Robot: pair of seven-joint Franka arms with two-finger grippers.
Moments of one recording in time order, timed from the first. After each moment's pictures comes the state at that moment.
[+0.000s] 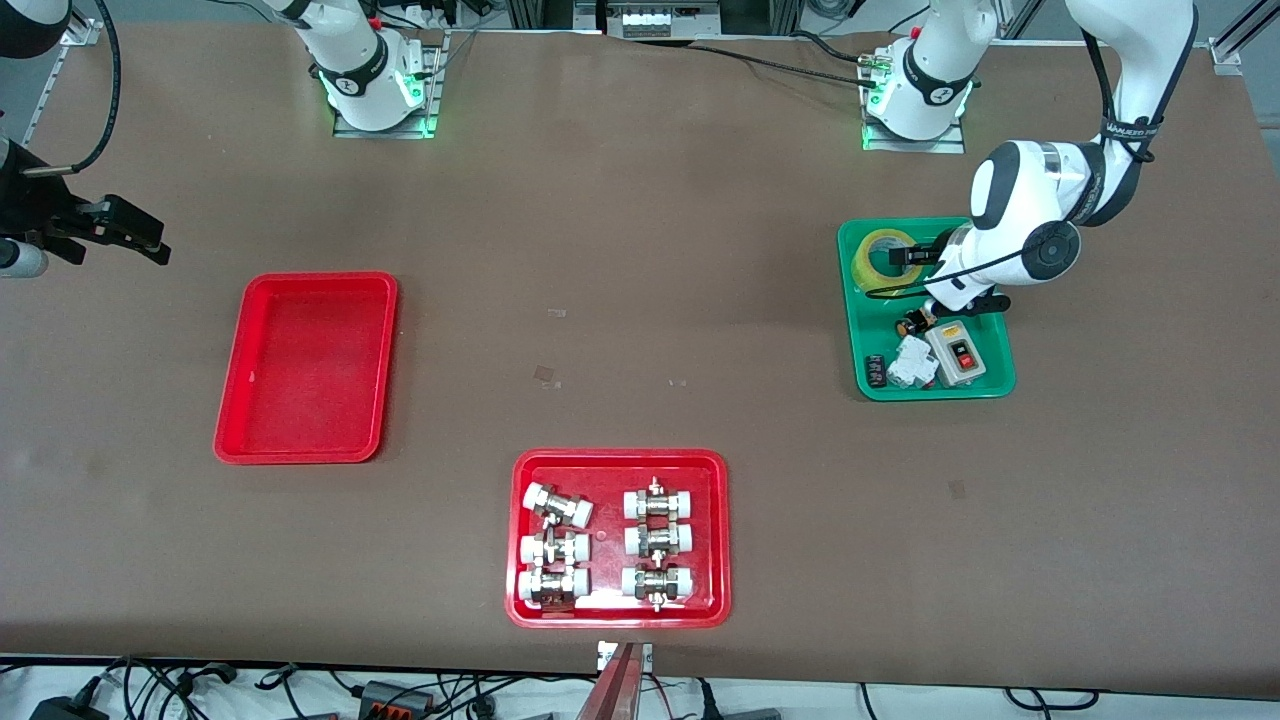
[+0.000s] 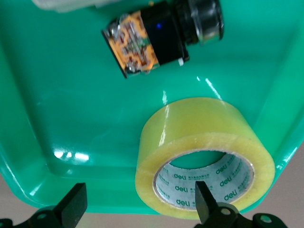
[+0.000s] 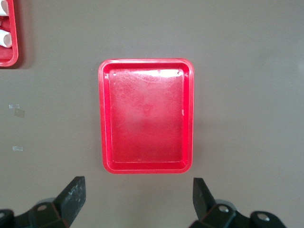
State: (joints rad) left arm 0.06 0.17 -0.13 -2.48 -0.09 2.17 -0.15; right arm -0.05 -0.03 0.00 -1.73 -0.02 1.70 -0.06
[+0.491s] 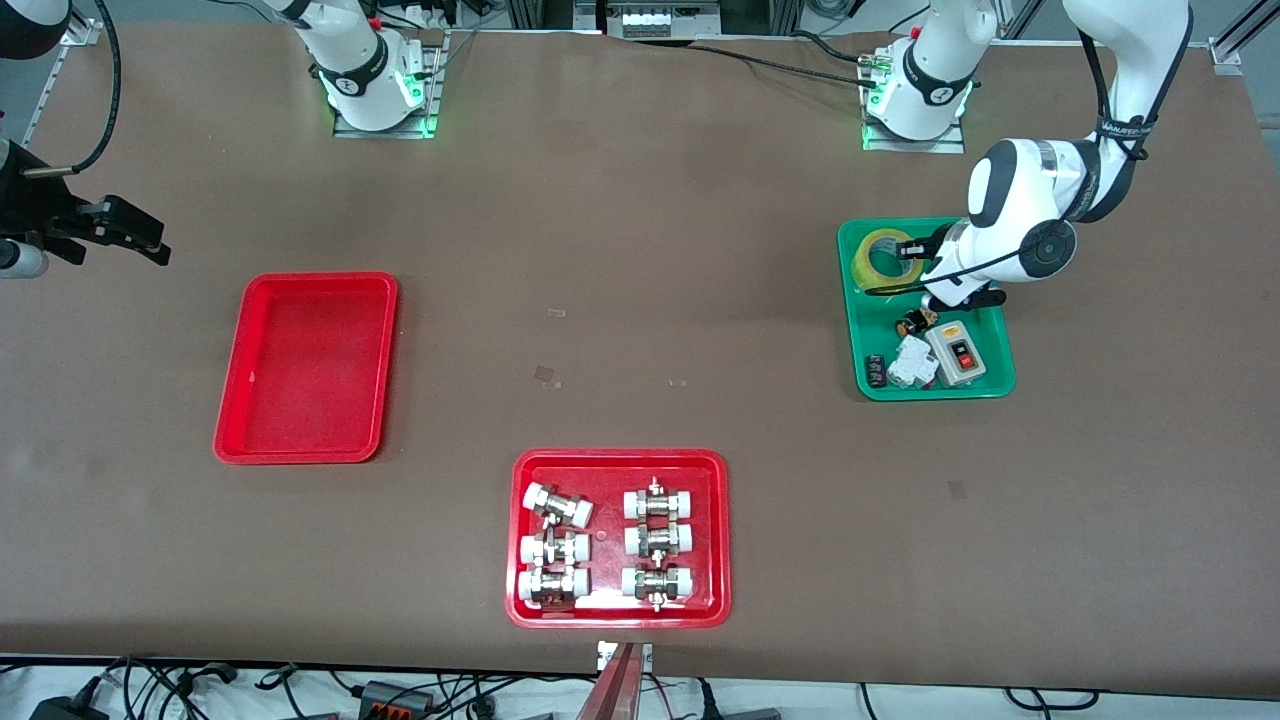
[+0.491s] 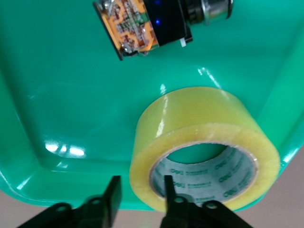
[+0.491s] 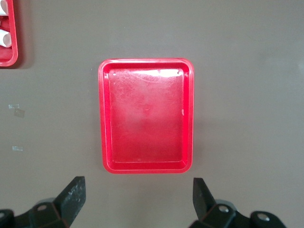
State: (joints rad) left arm 0.06 0.17 -0.14 -2.50 -0.12 2.17 -0.15; right arm -0.05 -0.03 0.00 -1.73 -0.02 1.70 -0.06
